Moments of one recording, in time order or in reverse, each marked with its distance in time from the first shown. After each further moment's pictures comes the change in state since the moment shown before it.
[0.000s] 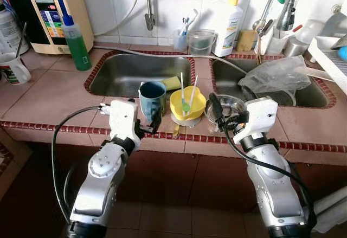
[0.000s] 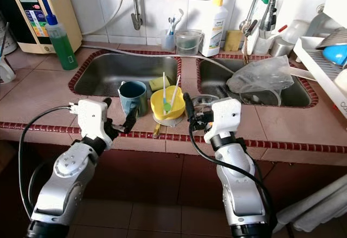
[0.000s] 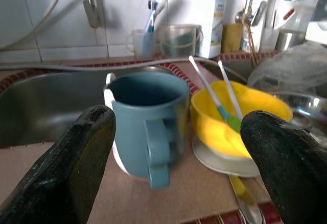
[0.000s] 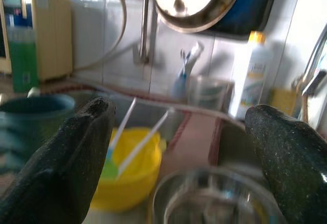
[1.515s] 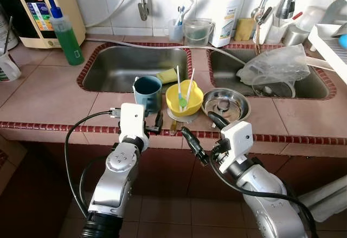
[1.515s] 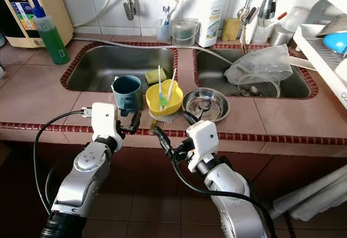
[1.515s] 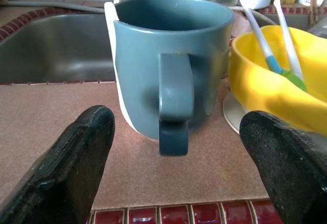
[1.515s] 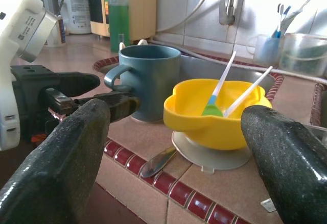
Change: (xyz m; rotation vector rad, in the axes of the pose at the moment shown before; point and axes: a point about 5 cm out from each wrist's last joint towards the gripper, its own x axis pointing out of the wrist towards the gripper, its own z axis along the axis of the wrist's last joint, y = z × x) left arm 0.021 -0.011 -0.019 -0.029 0.130 0.187; right arm -0.030 0.042 0.003 0.089 0.097 0.347
